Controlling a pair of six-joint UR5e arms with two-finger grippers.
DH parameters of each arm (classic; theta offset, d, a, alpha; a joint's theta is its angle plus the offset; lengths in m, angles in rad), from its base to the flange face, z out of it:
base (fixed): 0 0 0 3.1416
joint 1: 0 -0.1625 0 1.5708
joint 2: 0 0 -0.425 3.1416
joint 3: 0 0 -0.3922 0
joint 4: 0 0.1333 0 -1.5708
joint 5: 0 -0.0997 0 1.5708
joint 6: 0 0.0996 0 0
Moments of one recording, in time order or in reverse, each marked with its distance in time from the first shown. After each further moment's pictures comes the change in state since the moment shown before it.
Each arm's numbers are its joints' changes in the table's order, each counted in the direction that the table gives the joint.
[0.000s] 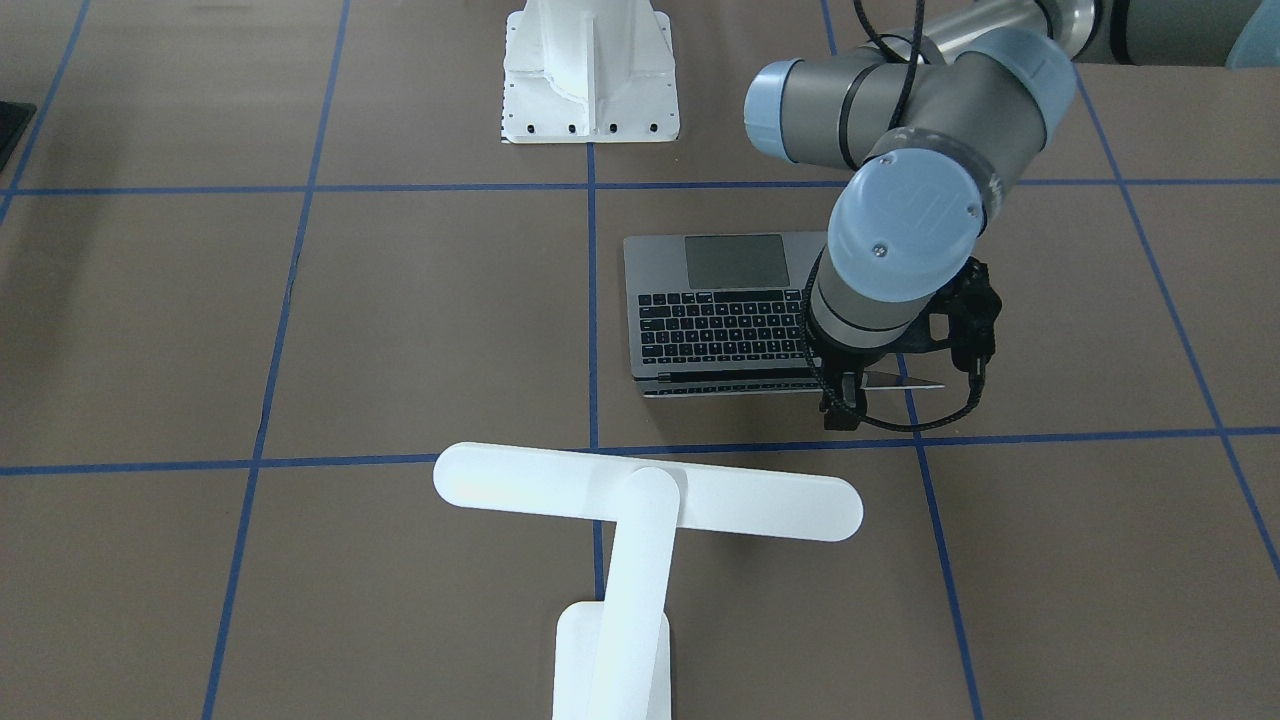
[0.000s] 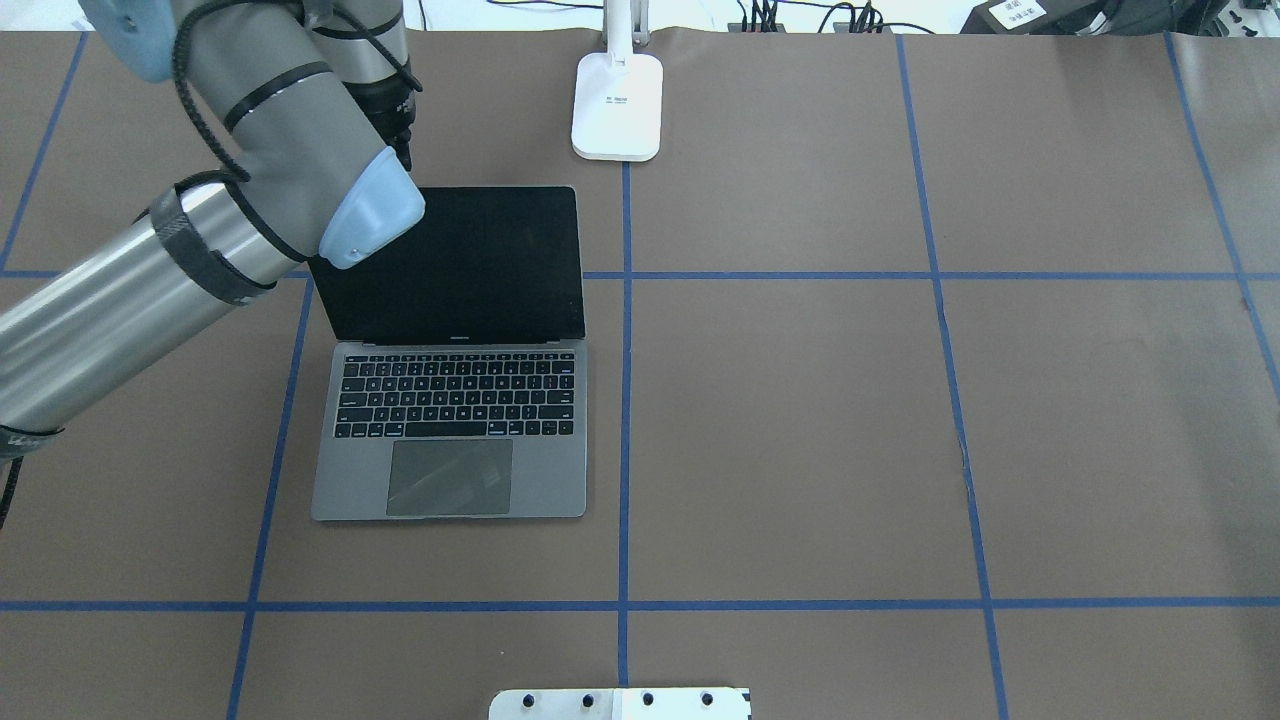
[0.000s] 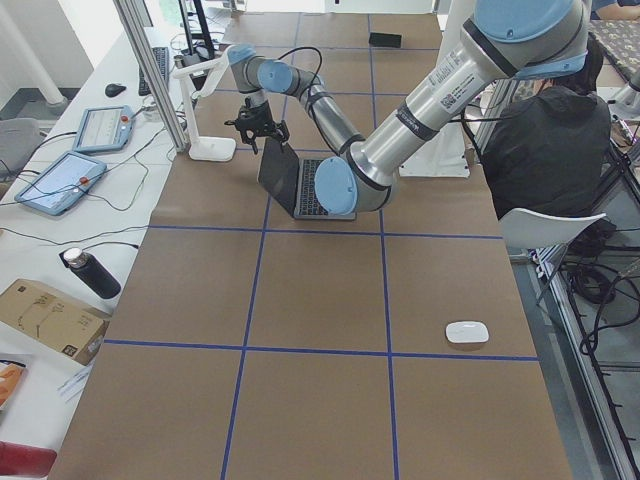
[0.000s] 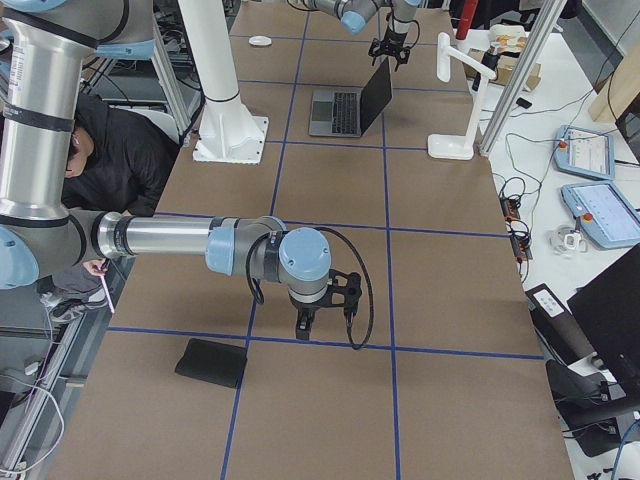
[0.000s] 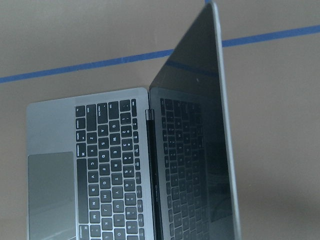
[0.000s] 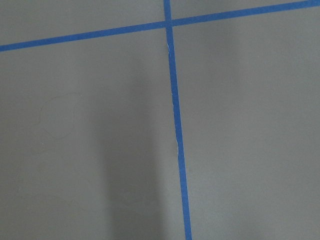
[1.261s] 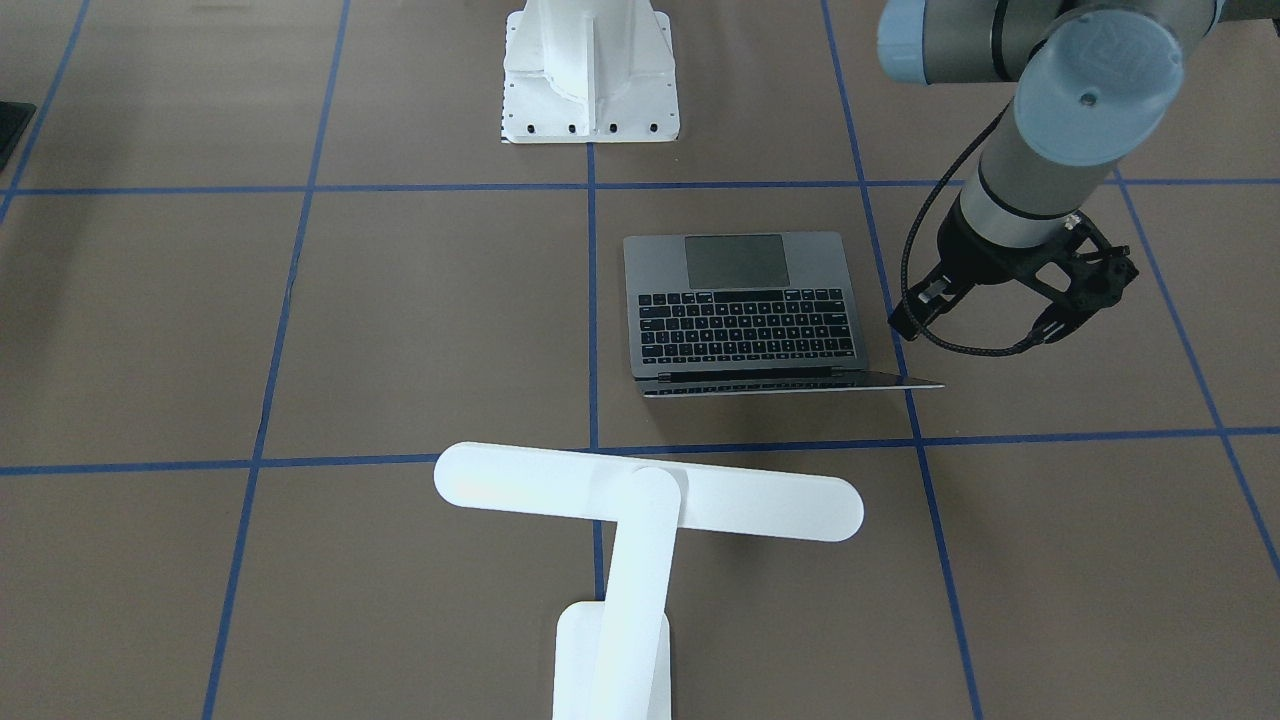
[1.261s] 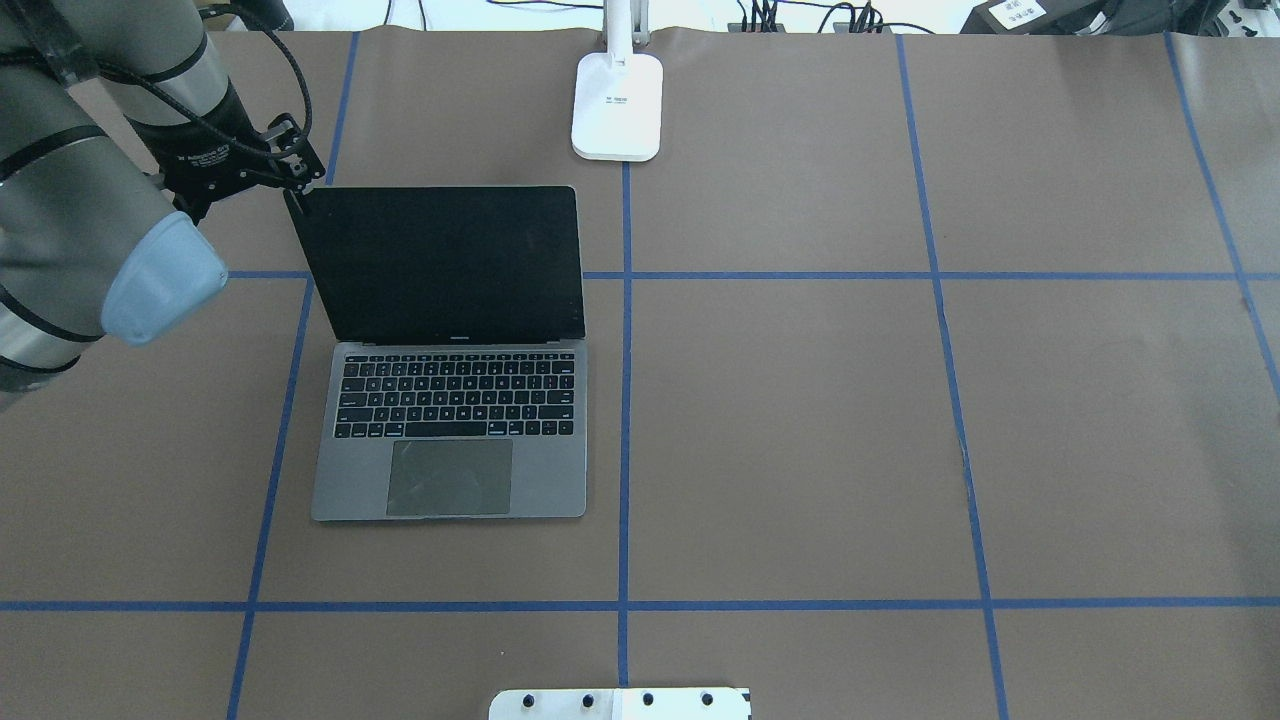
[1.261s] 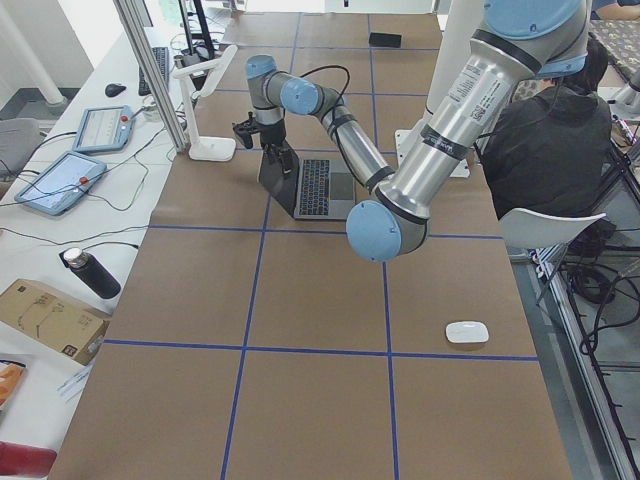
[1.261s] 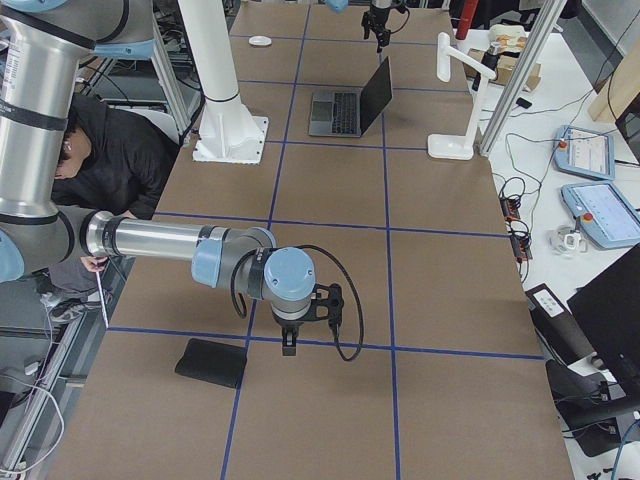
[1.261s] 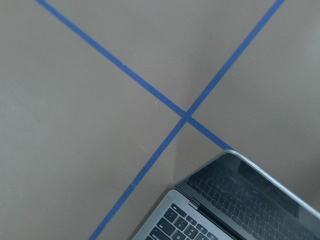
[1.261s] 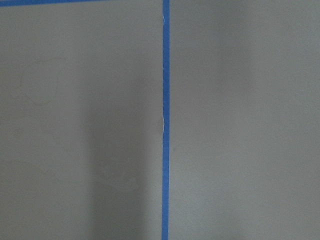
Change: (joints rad) left arm 0.055 -0.271 -0.305 -0.002 -0.007 0.928; right arm 0.006 0.065 -0.042 -0.007 0.025 -0.289
